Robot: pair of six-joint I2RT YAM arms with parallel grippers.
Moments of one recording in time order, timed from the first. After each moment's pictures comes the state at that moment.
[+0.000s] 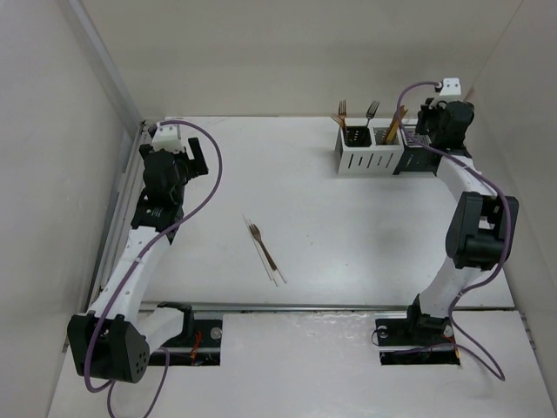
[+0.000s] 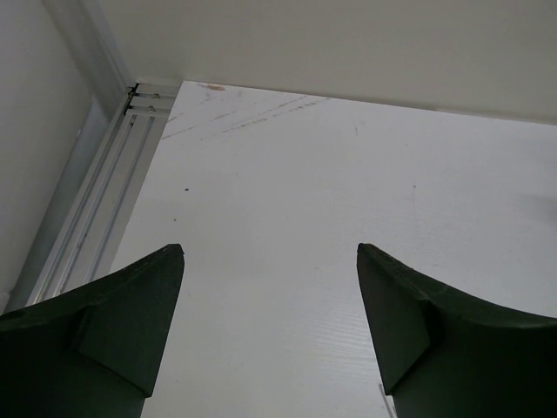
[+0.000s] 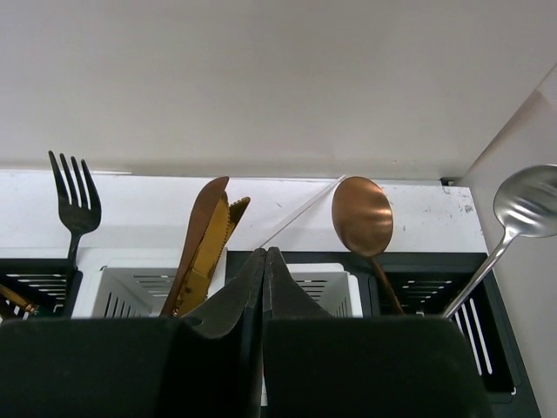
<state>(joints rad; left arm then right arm) -0.14 1.06 0.89 0.02 -0.23 -0.10 -0.15 1.81 1.37 0.32 -0.14 -0.06</state>
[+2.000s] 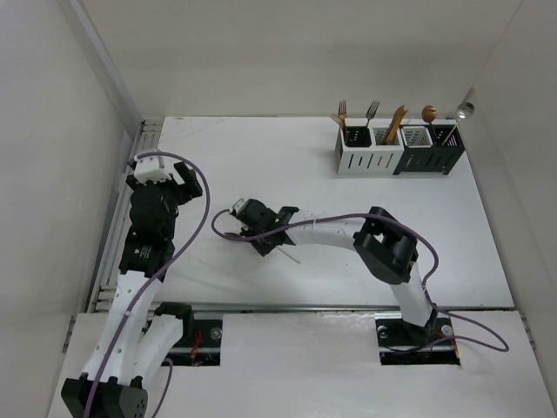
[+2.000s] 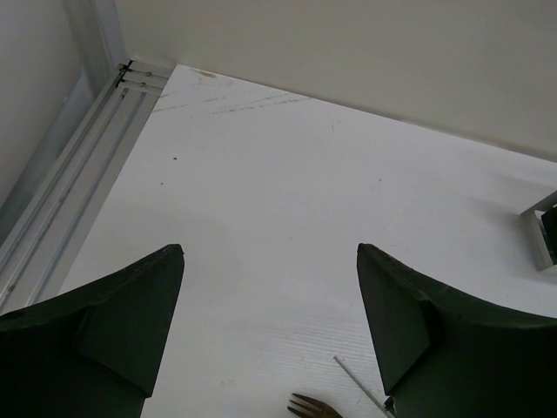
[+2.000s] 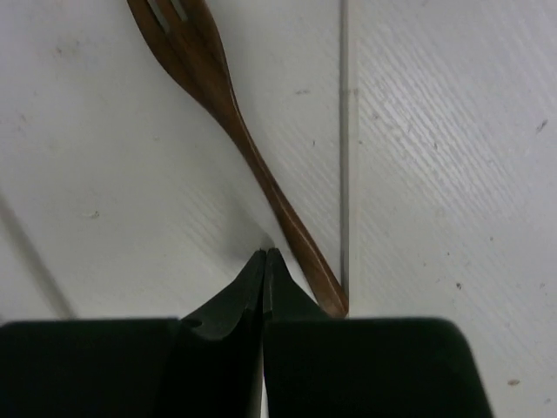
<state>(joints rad) -0.14 0.74 0.73 -0.09 -0.23 -0.24 1.05 2.09 1.52 -0.47 0.11 0.18</state>
